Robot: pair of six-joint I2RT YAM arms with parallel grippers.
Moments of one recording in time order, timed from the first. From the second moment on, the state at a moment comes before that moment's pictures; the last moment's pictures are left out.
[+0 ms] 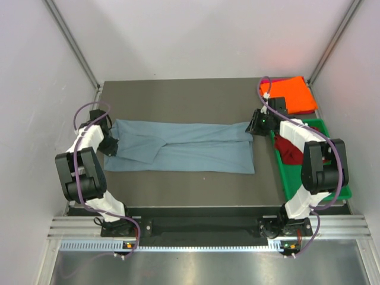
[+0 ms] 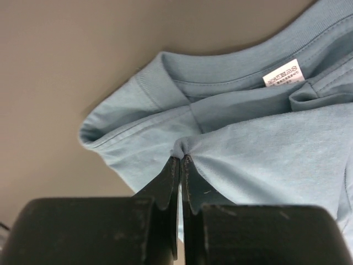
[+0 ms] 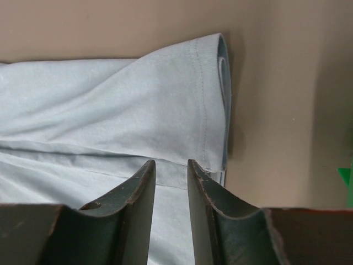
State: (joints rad) left arm 0.26 1.64 1.09 -0.72 -0.20 -0.82; right arm 0.12 1.68 1.09 -0.29 -0.27 0.37
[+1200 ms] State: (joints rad) left arm 0.26 1.65 1.06 -0.68 -0.23 -0.76; right arm 0.13 1.79 1.07 -0.31 -0.12 0.39
